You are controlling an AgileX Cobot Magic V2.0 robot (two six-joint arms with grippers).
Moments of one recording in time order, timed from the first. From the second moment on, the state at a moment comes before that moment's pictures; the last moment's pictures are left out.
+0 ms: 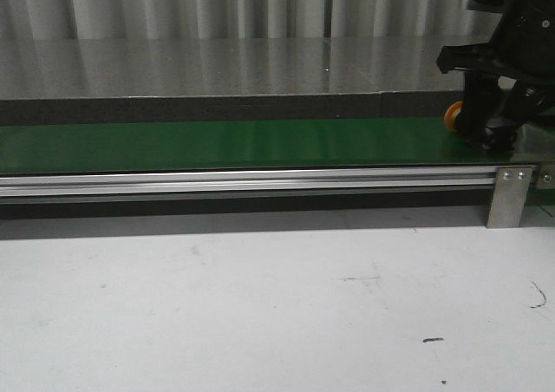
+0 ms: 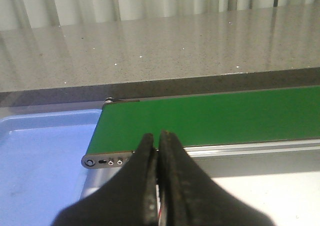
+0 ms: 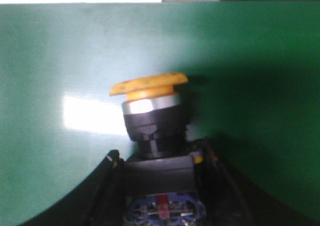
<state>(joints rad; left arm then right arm) 0.07 0.05 -0.32 -0.06 0.47 0.15 0.04 1.88 -1.45 0.20 0.73 -0.07</state>
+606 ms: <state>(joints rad) 0.07 0.05 -0.32 -0.06 0.47 0.15 -0.30 1.76 -1.45 0.20 0.74 -0.07</state>
